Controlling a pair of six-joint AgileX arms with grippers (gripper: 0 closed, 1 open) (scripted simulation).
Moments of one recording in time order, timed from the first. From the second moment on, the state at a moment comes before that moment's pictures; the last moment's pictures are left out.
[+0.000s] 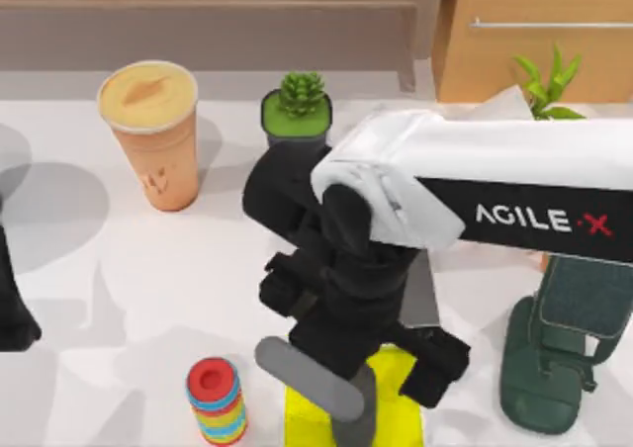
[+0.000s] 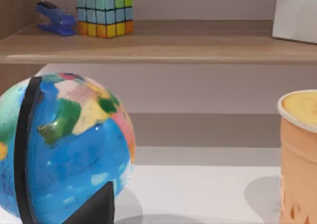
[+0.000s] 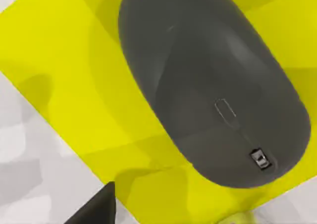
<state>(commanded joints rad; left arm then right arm) 0.00 0.00 0.00 0.00 0.00 0.00 0.89 2.04 1.46 -0.99 -0.01 -1.61</state>
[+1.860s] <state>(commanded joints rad) 0.00 0.00 0.00 0.00 0.00 0.00 0.64 2.18 1.77 -1.17 0.00 0.60</state>
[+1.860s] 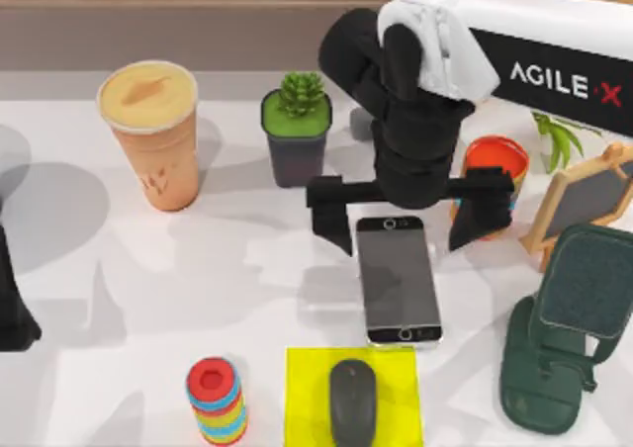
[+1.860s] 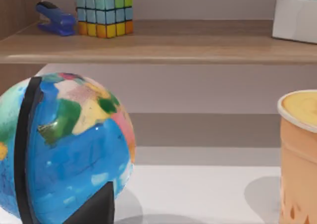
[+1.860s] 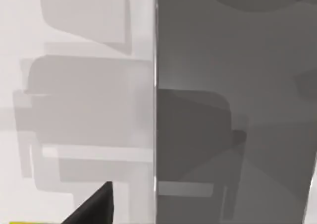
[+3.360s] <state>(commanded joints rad) 0.00 0.00 0.00 0.00 0.00 0.00 0.64 2.25 1.62 -0.95 0.00 0.61</state>
